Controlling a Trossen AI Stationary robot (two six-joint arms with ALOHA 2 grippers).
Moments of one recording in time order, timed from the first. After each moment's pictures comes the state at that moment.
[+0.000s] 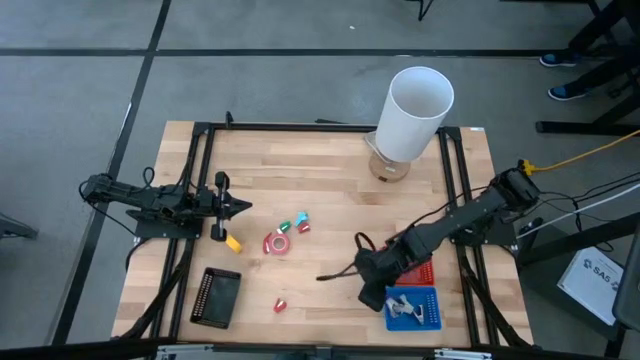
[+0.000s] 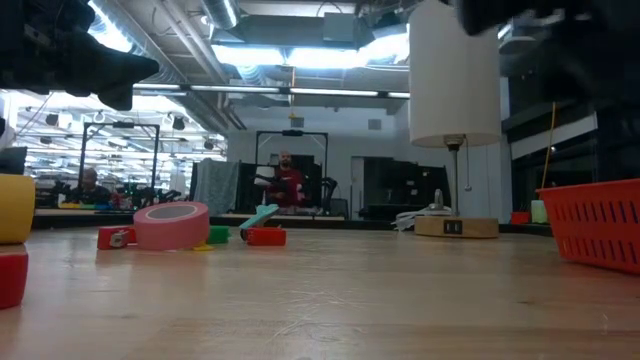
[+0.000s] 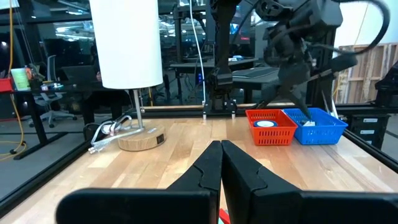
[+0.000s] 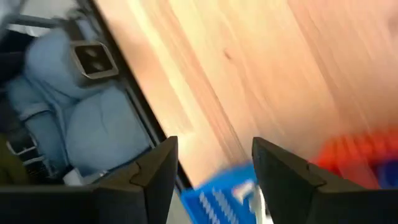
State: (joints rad) left arm -0.23 0.02 0.01 0.08 -0.32 0.05; right arm 0.50 1.68 1.21 -0.64 -0.23 1.08
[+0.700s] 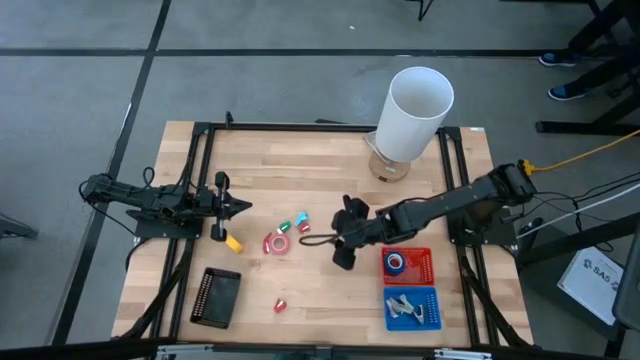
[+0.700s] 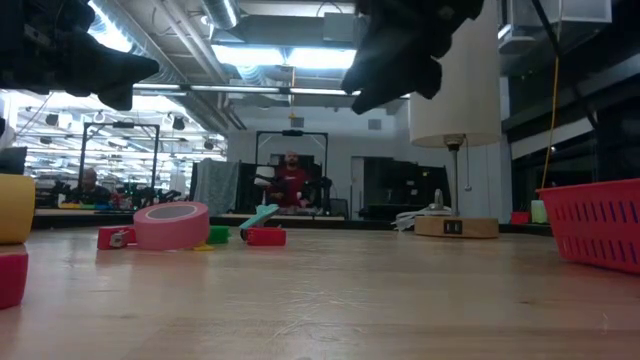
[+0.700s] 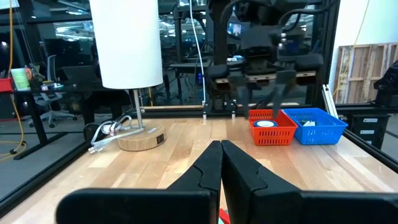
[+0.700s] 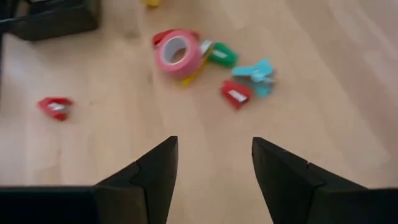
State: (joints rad) left arm -0.23 0.02 0.01 0.08 -0.32 0.05; right arm 0.31 1.68 1.21 -0.41 0.31 0.52
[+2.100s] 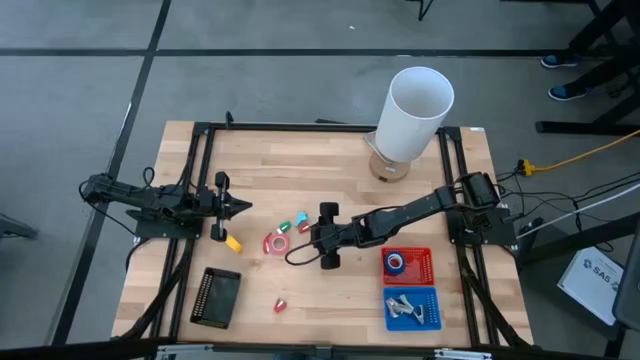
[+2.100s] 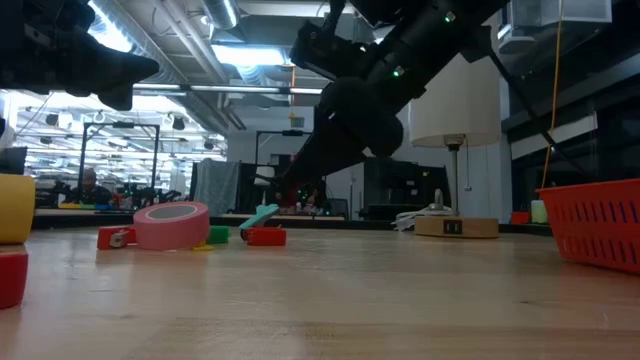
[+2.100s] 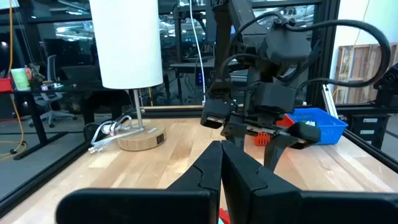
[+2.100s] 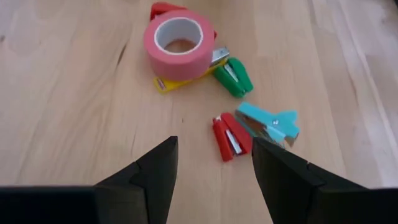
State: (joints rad) left arm -0.23 0.02 0.01 0.08 -0.32 0.05; right arm 0.25 1.96 1.21 -0.07 0.34 -0.04
